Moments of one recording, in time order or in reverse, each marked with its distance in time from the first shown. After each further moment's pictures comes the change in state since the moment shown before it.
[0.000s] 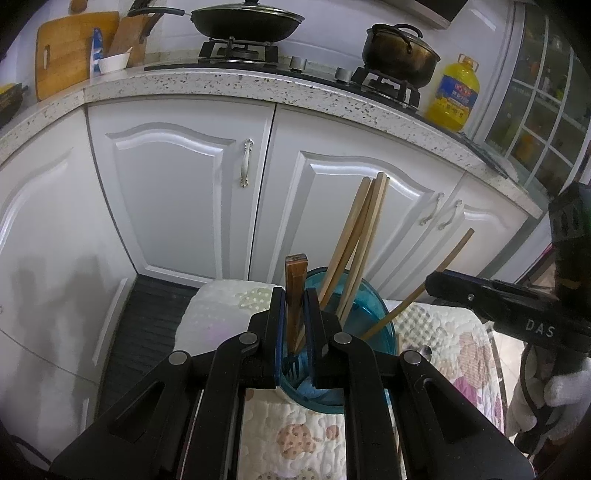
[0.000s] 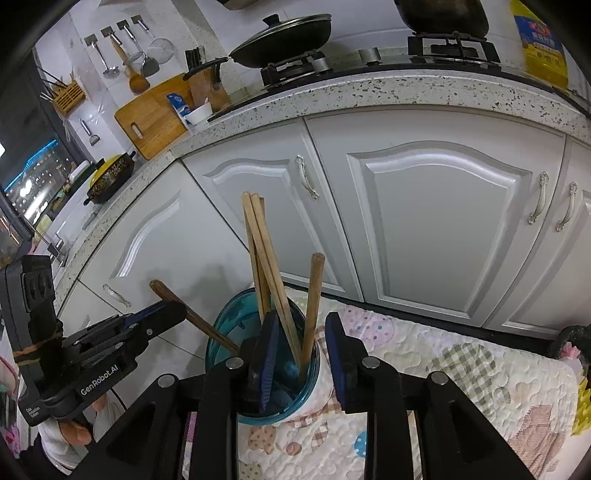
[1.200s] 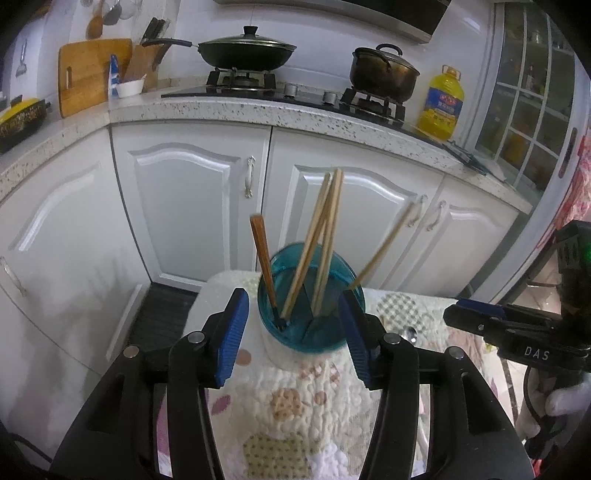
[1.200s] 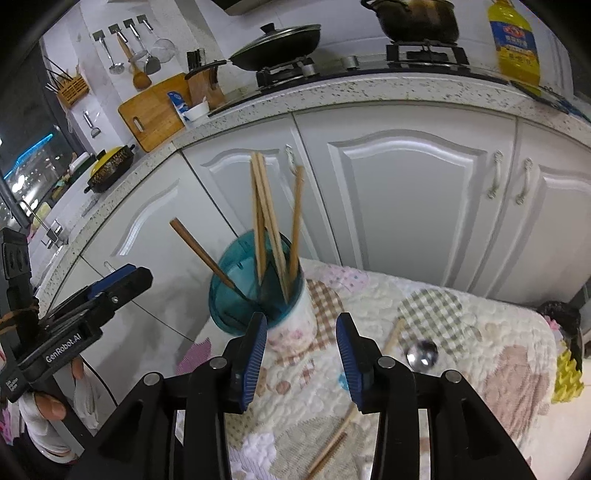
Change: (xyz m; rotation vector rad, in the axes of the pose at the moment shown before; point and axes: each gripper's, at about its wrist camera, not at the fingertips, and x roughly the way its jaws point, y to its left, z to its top) left arm -0.068 -0.025 -0.048 0.024 -0.093 0.034; right arm -0.065 0.005 -0.073 0.002 -0.015 -0.071
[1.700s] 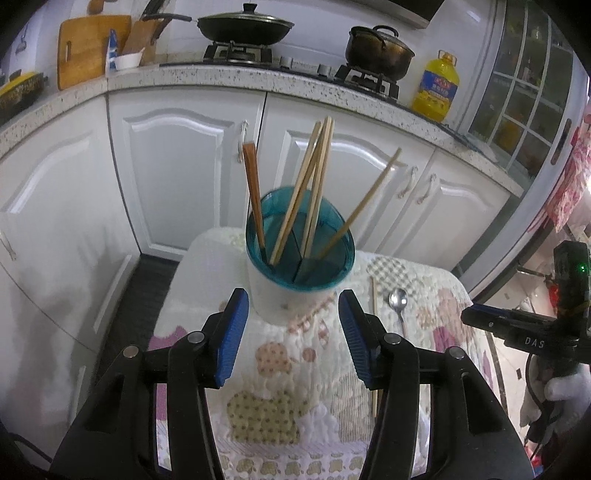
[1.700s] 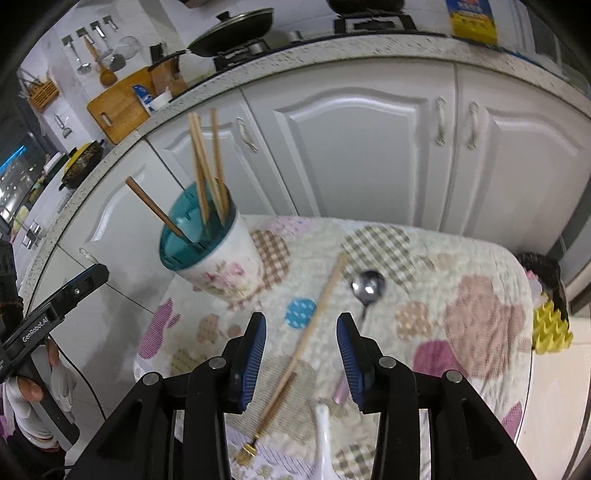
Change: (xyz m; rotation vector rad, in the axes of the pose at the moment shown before) left arm -0.001 -0.004 -0.047 -0.023 0.078 -0.042; right arm -0.019 -0.051 -0.064 0.086 0.067 -0.083
